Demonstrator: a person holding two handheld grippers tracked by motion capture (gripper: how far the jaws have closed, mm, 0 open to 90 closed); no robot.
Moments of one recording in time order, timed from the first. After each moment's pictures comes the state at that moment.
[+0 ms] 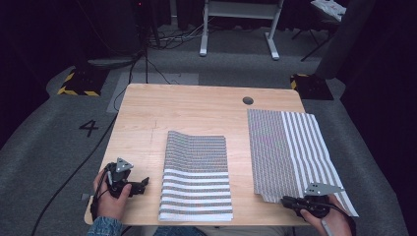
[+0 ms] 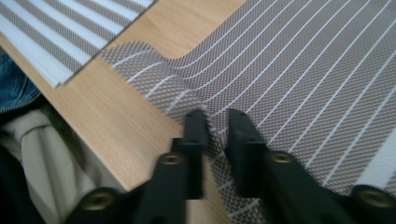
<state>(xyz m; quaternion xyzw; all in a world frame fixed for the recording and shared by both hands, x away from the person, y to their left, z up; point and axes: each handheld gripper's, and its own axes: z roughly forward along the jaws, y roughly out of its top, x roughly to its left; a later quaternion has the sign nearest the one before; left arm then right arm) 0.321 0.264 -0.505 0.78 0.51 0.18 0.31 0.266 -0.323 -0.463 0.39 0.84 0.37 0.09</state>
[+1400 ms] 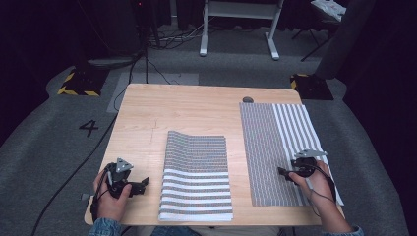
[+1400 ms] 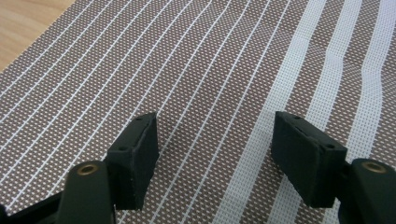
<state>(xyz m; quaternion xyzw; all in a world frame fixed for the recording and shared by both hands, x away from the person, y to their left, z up) 0.320 0.263 -0.505 0.78 0.51 0.18 0.30 0.382 -0.330 -0.489 0.47 0.81 0.30 0.17</state>
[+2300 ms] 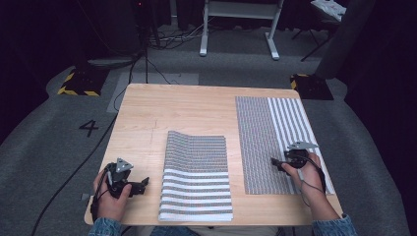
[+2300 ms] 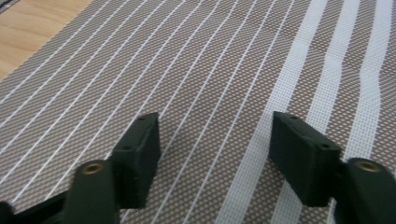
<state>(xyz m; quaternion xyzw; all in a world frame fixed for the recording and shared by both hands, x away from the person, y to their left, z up) 0.321 0.263 -0.505 0.78 0.51 0.18 0.31 0.409 -0.314 -0.493 0.46 0.80 0.32 0.19</state>
